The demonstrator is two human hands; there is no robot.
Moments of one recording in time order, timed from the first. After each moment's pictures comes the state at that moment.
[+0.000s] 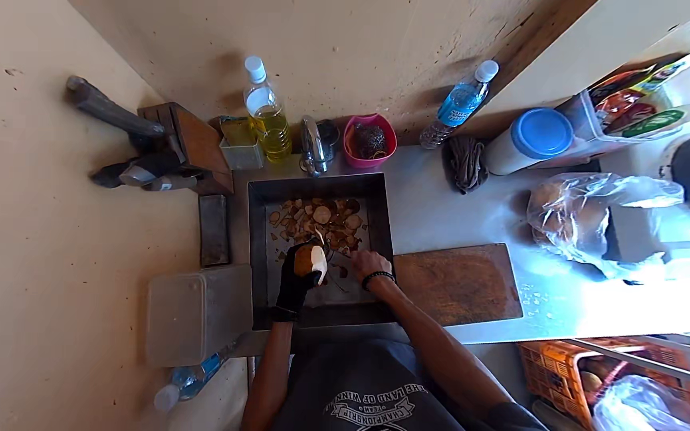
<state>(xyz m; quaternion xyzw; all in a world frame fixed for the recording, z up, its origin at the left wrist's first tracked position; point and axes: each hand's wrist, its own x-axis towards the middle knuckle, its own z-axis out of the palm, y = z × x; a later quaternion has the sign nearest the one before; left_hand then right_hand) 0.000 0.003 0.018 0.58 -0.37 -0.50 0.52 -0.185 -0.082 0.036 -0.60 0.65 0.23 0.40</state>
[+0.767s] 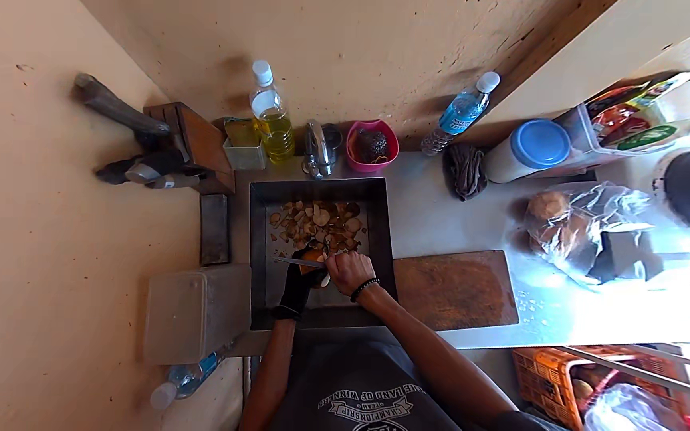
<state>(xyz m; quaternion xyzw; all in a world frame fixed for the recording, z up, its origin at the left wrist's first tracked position) -0.014 0.003 0.002 0.55 -0.29 -0.56 0.55 -0.149 -0.074 0.099 -0.73 0.56 0.15 0.37</state>
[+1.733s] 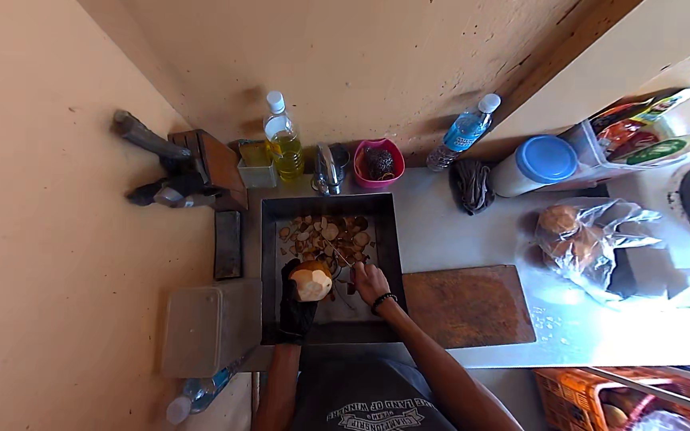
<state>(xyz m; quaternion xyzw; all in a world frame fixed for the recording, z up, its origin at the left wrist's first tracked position) 0.003 0.016 -0.006 0.36 -0.12 -0.58 0.72 -0.172 -0.081 0.064 -0.56 0.65 0.05 0.50</state>
